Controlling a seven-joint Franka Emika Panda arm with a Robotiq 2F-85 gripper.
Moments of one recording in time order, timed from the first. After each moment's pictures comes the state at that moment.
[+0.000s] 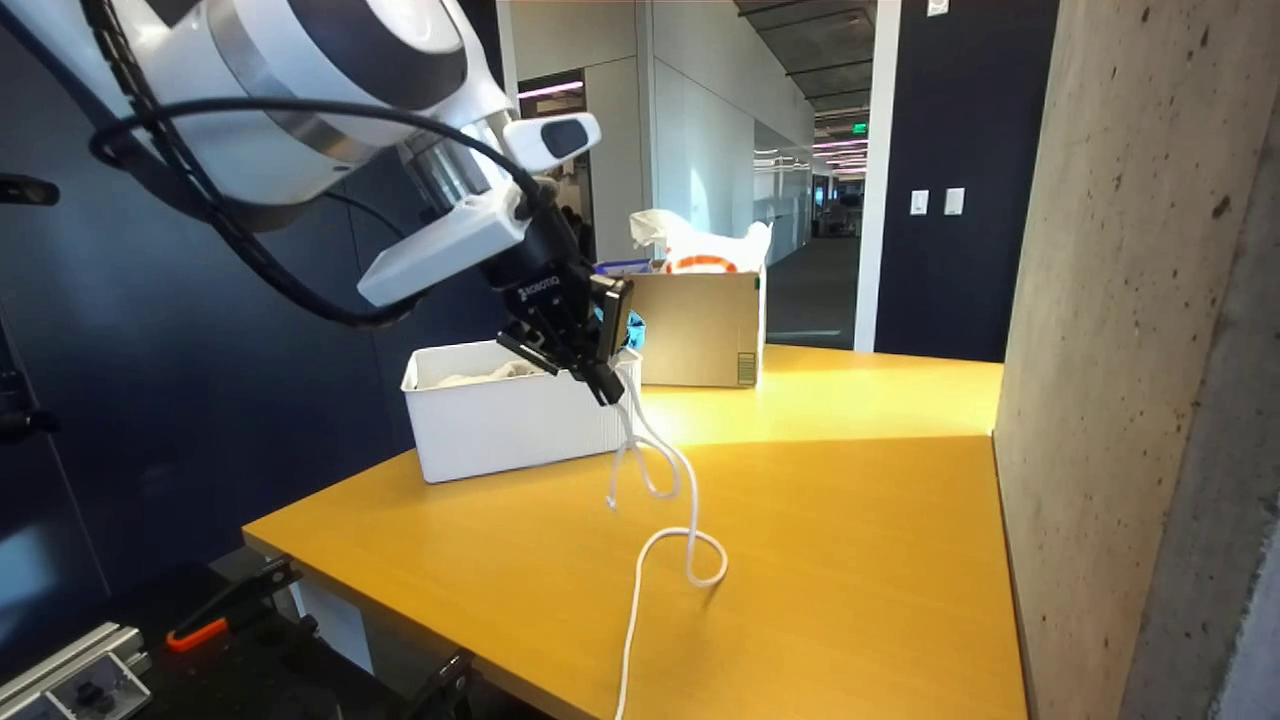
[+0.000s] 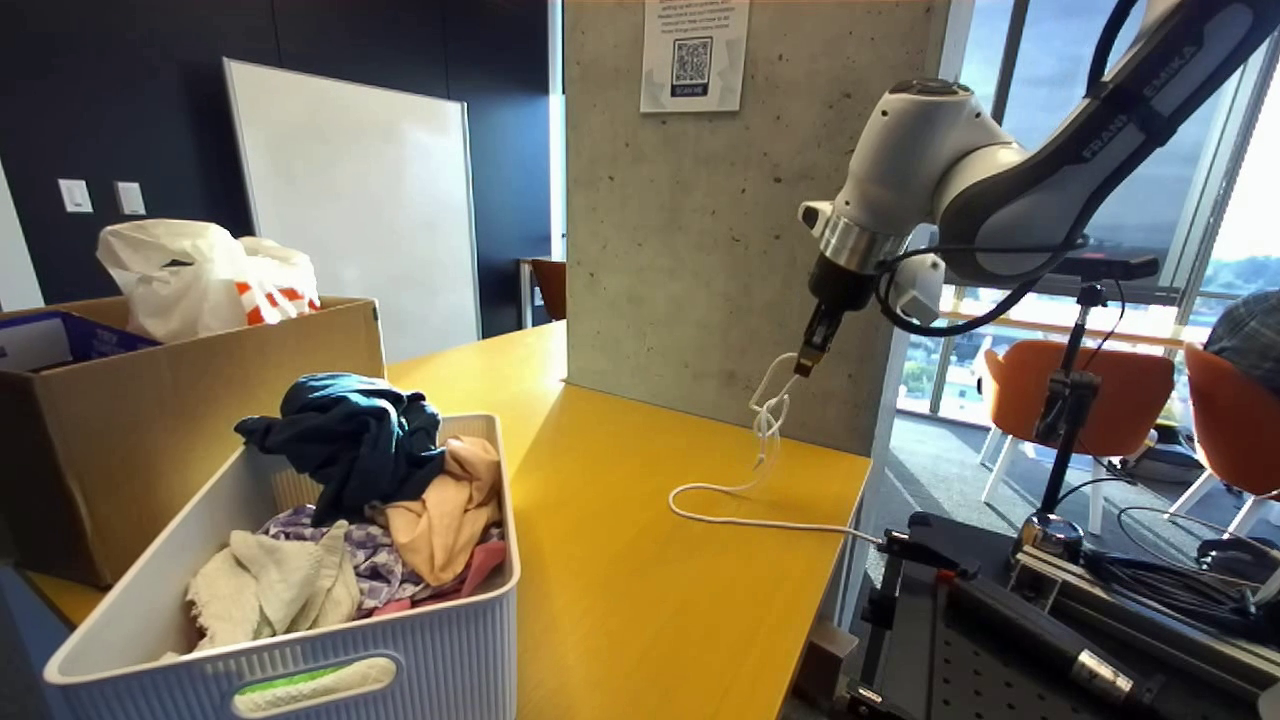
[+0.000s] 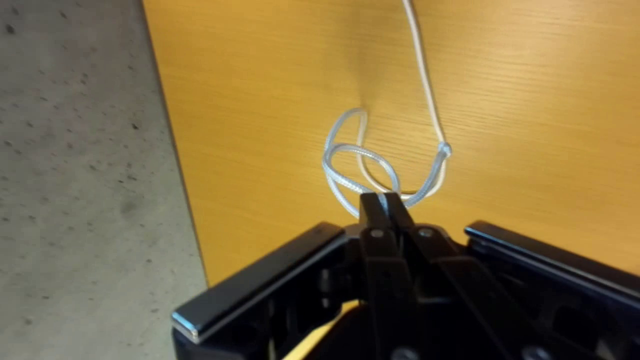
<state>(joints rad) 0.29 -0.08 -0.62 -2.54 -0.76 2.82 0.20</state>
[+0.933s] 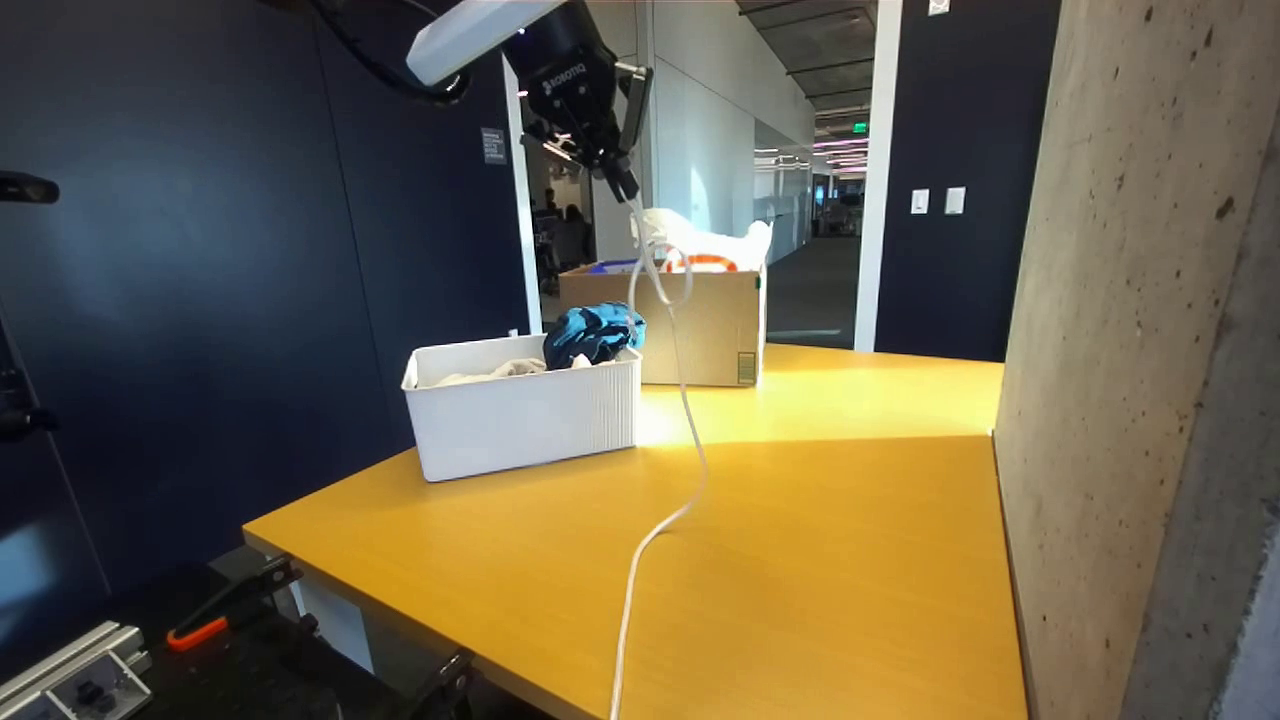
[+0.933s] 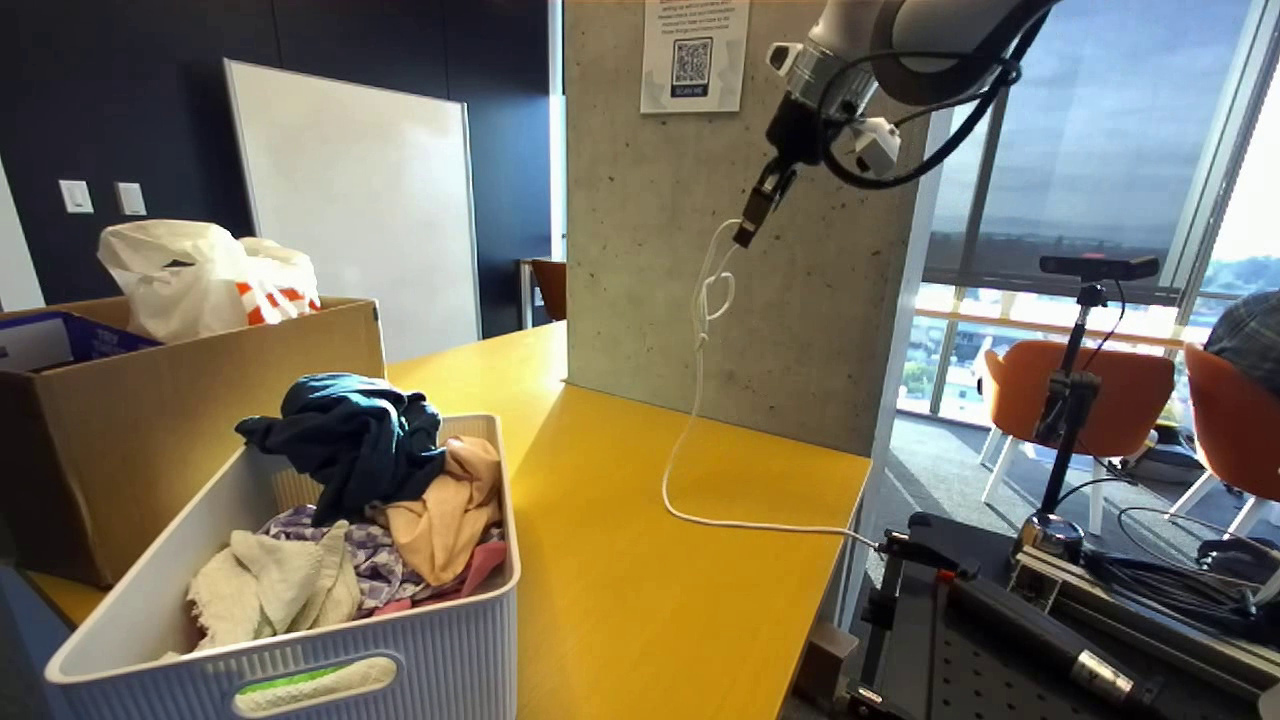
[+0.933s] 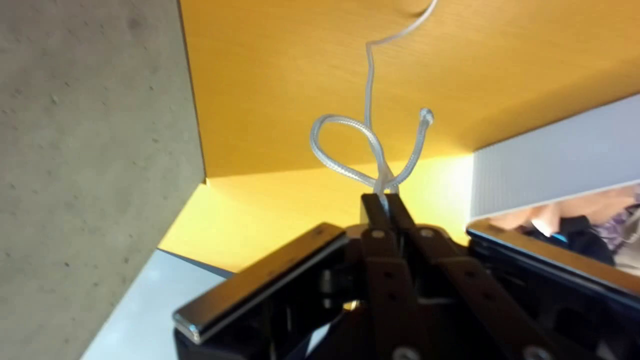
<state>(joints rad) 0.12 -0.17 -0.31 -2.29 -0.26 2.67 -0.25</state>
